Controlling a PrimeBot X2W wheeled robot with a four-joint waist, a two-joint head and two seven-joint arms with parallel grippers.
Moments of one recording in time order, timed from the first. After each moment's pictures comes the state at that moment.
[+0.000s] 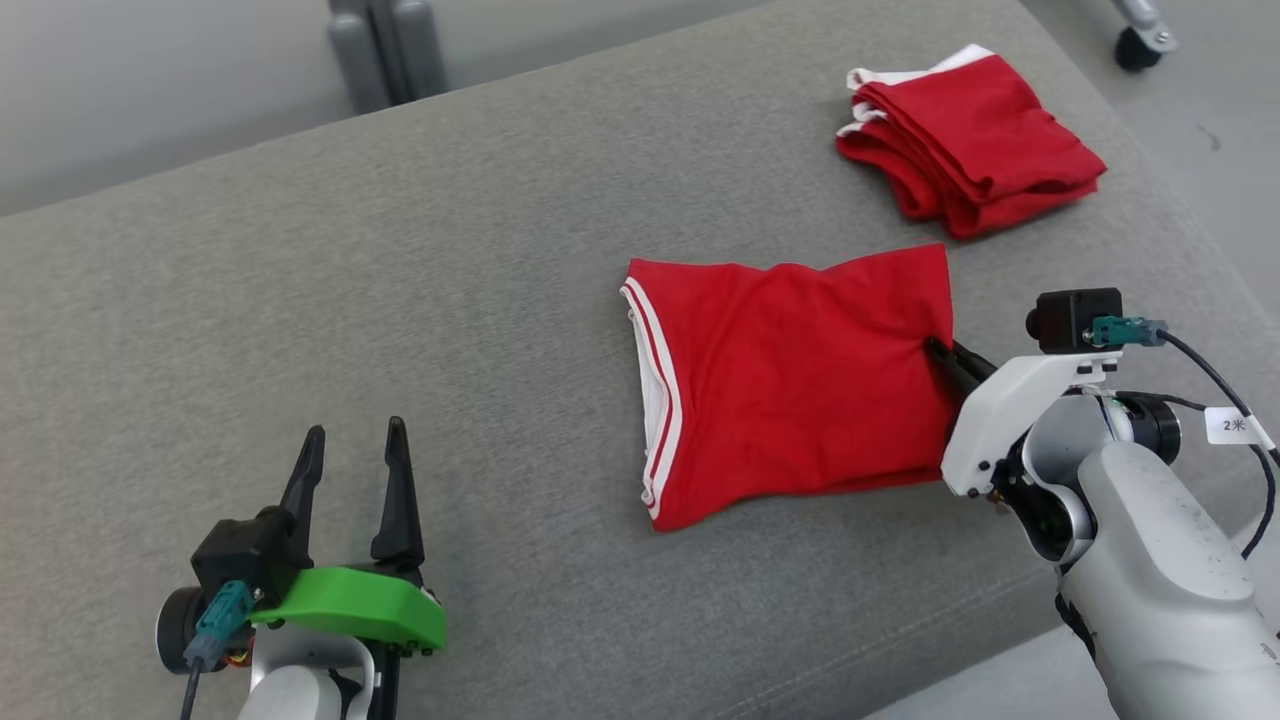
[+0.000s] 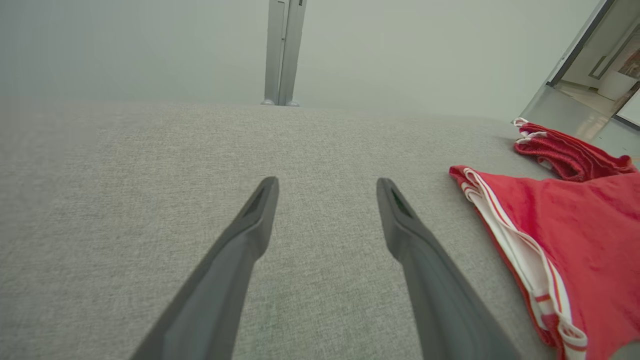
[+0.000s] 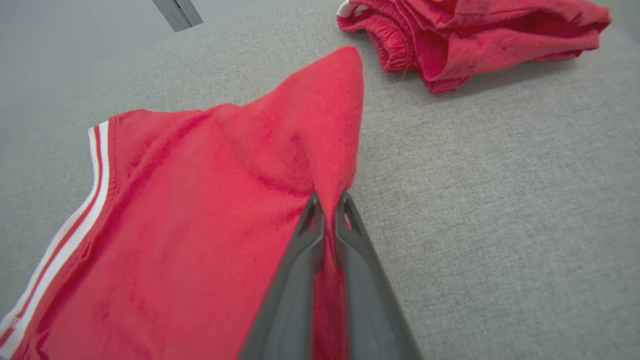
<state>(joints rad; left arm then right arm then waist) -0.12 0.14 -0.22 0.20 -0.41 0.08 -0.22 -0.51 -0.21 0.21 0.60 0.48 0.13 0.17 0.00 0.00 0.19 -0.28</state>
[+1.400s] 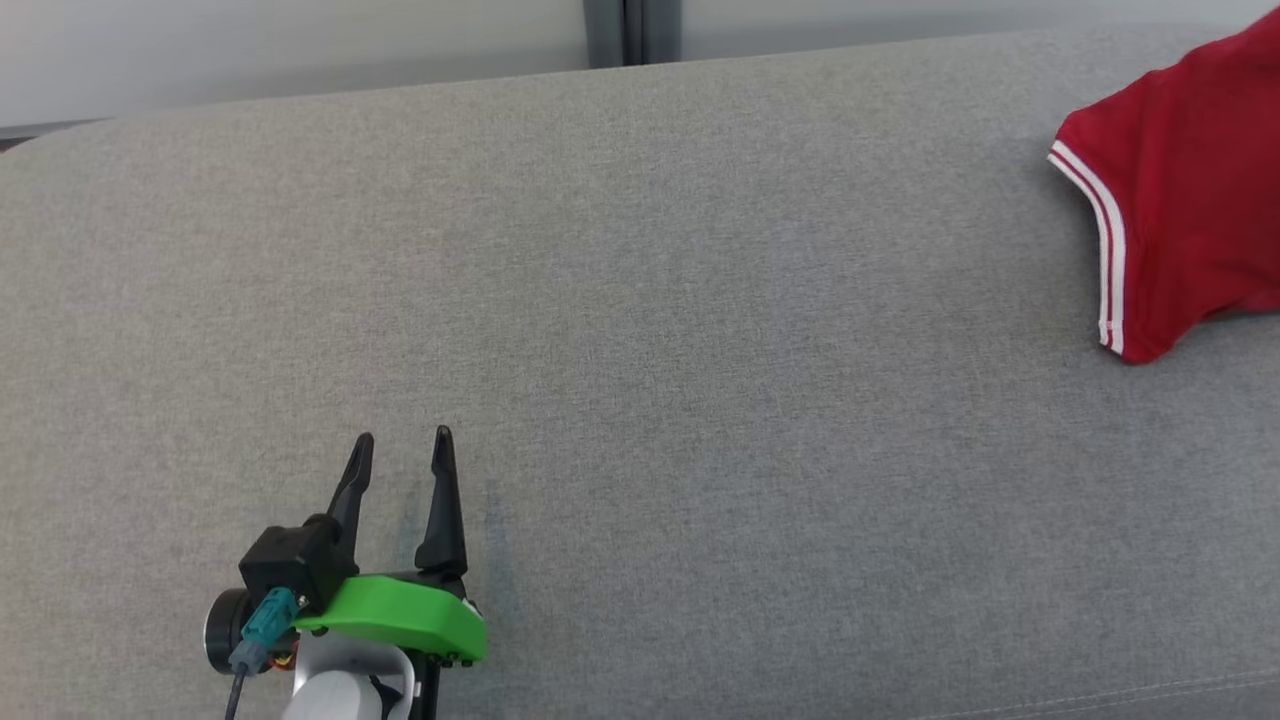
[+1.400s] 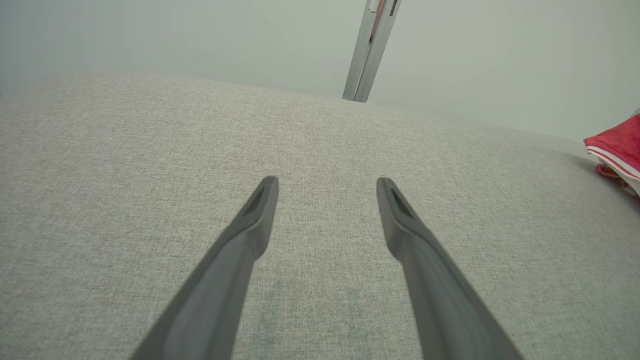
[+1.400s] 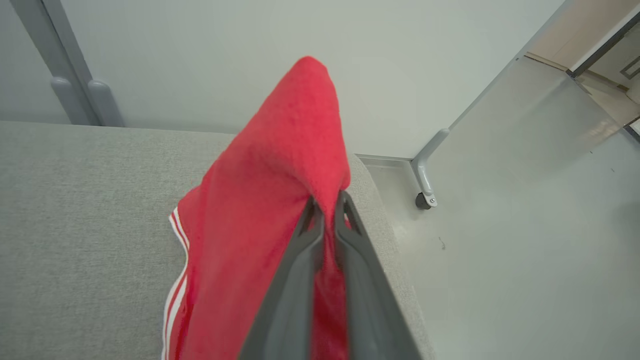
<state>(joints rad) -0.12 0.11 -0.28 0.22 -0.42 0.08 -0.24 -0.94 -0.63 0.19 0.84 0.29 0.13 0.25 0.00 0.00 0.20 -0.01</state>
